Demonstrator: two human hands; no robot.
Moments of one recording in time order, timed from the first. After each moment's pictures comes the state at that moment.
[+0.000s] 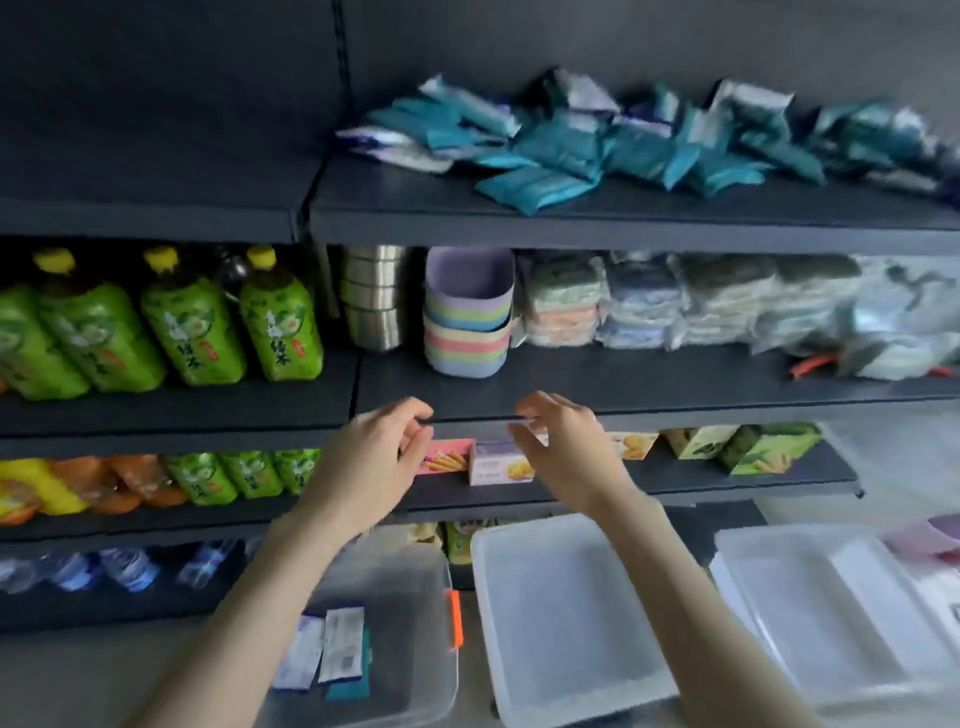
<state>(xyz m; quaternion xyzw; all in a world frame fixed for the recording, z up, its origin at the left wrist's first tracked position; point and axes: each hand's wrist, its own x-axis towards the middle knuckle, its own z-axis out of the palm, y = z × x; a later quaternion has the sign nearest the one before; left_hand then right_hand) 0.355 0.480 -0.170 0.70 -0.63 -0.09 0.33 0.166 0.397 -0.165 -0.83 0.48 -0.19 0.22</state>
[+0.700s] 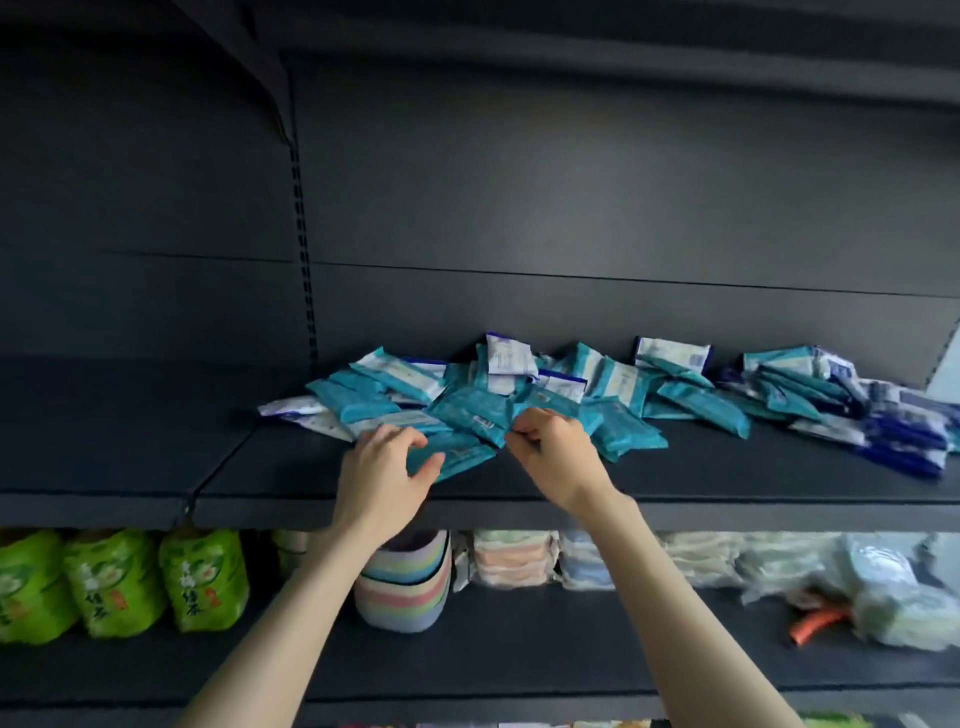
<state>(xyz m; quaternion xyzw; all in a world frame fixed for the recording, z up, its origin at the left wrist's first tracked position) 0.292 0.267 -0.023 0.75 -0.57 0.06 0.34 0.117 0.168 0.000 -0.85 0.40 -0.30 0.14</state>
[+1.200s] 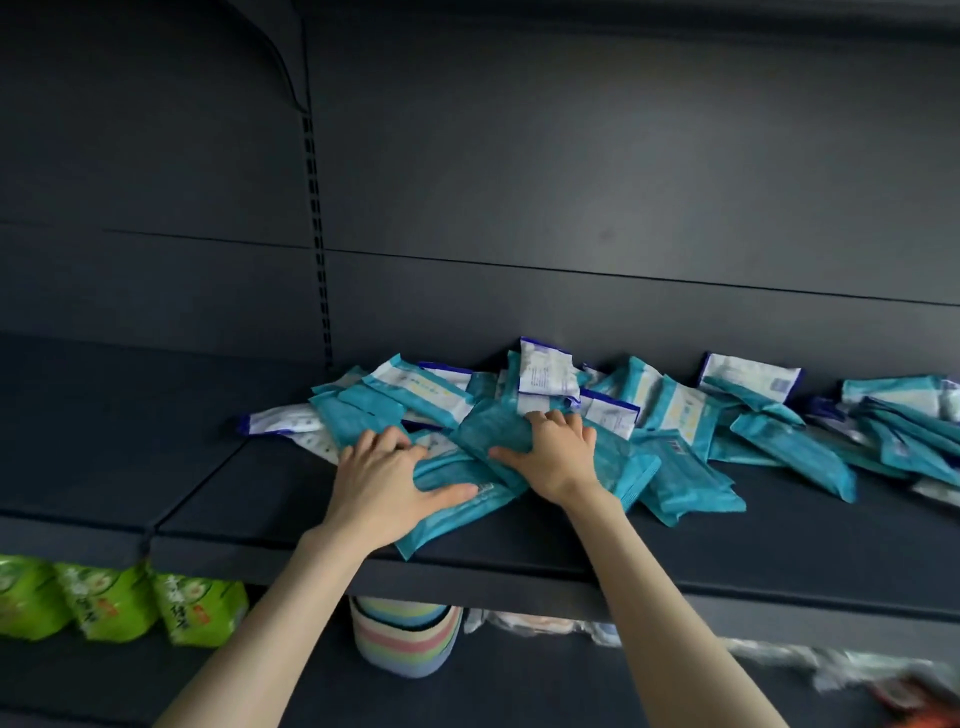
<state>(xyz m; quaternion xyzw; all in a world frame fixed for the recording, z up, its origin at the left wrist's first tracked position) 0.328 0.202 -0.021 0.82 -0.55 0.08 0.14 0.184 0.067 -0.014 -0.86 0.46 -0.18 0.08</state>
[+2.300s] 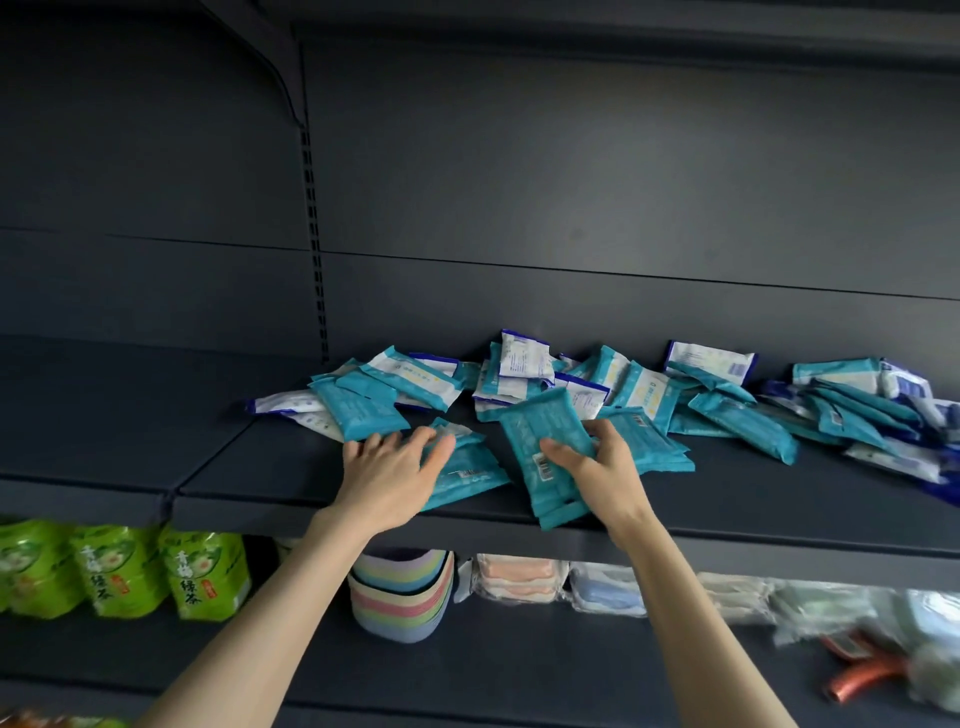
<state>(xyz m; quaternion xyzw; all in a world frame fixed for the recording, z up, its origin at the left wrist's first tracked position) 0.291 0.228 -0.019 0.83 -0.54 -0.01 0.15 0.094 0.129 -0.013 -0.67 0.42 -0.40 0.47</state>
